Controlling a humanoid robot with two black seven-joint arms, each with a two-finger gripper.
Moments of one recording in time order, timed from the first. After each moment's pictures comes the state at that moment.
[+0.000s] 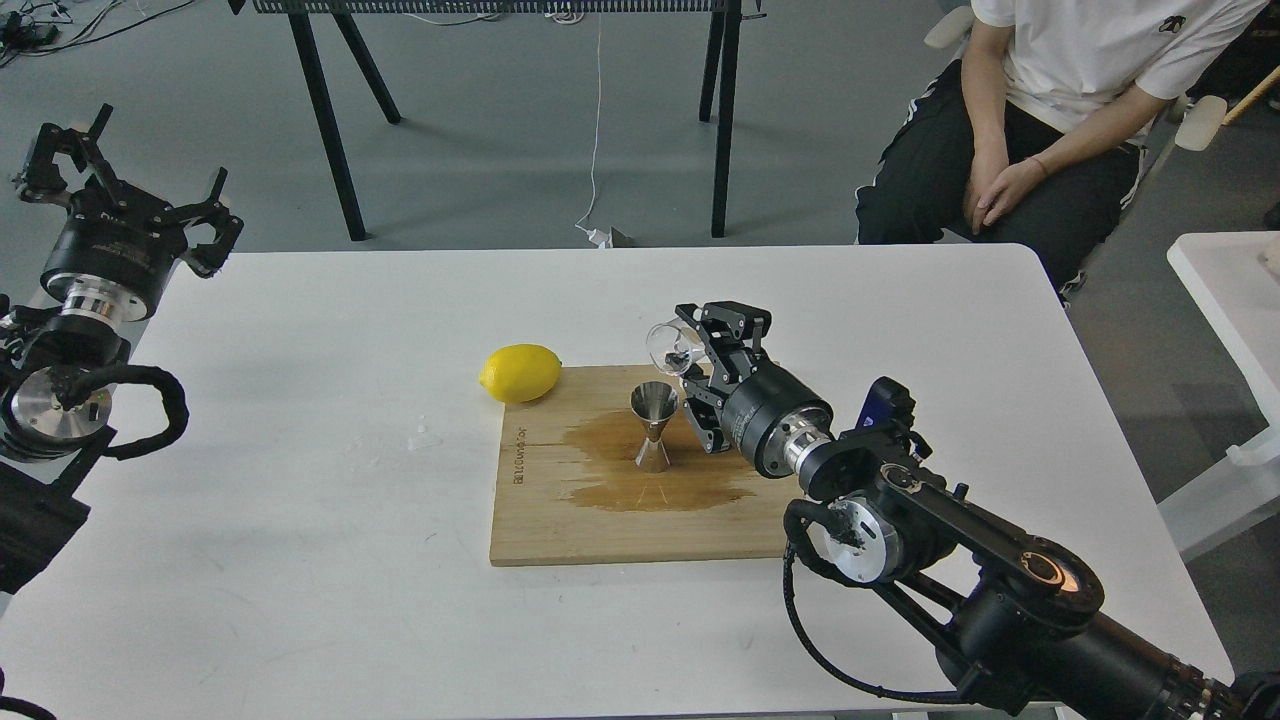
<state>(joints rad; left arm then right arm) -0.59 0.52 -0.98 -0.74 -0.09 -0.41 -0.33 0.44 -0.11 0.70 1.42 -0.60 -0.34 -0.04</state>
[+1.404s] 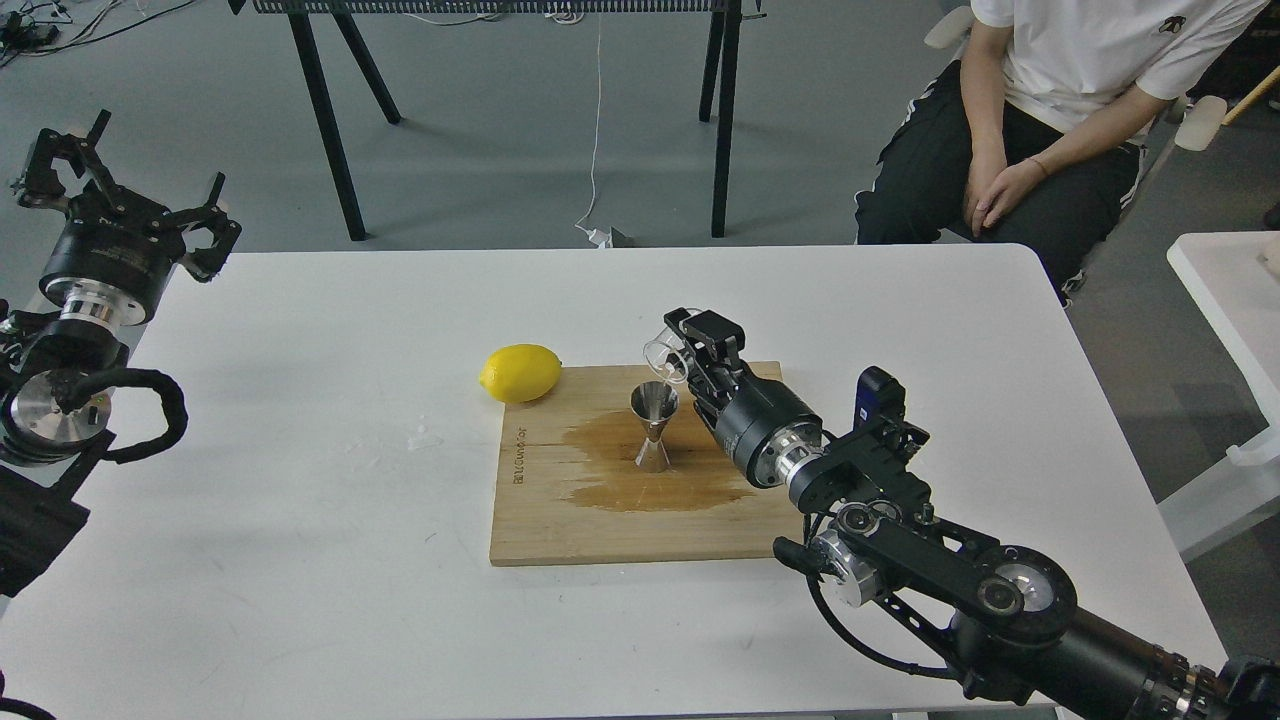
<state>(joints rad) -0.58 0.52 -0.98 -0.73 -0.09 -0.41 -0.33 0.48 -0.11 0.57 1.34 -0.87 -0.37 0.01</state>
